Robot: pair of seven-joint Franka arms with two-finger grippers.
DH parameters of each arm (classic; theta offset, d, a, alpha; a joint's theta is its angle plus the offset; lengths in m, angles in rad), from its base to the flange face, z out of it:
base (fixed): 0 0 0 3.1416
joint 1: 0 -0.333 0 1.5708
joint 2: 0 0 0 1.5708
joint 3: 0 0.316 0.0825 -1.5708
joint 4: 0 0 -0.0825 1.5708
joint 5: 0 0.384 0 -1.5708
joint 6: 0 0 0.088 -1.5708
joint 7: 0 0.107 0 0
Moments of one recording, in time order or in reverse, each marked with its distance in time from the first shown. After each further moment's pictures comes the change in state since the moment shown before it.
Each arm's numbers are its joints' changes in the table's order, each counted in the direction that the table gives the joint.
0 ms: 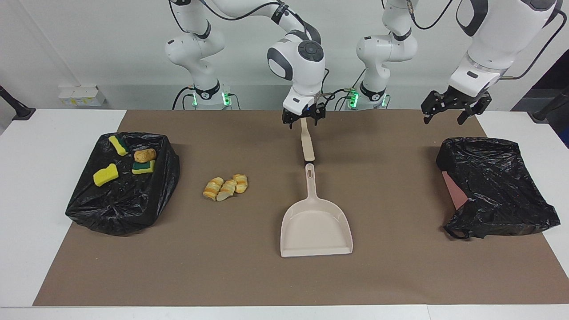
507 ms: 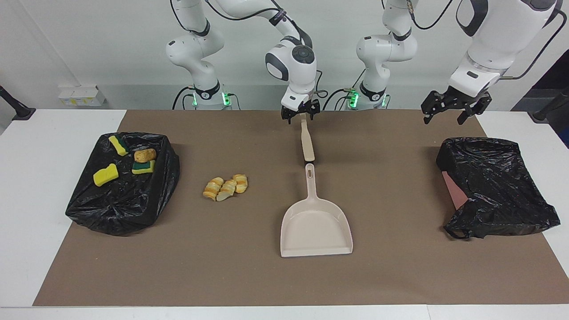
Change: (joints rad) left arm 0.000 0.000 -0.005 0.000 -0.002 -0.001 0.000; right arm -0.081 -0.041 -0.001 0.235 0.035 -0.227 0.022
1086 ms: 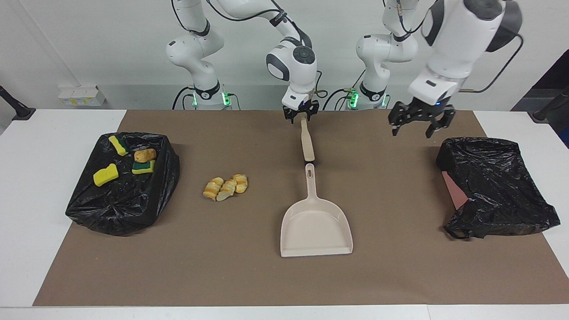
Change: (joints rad) left arm 0.162 0.041 -0.030 0.067 -0.026 -0.209 -0.150; right arm -0.019 0.000 -0.001 0.007 0.000 -0.005 0.018
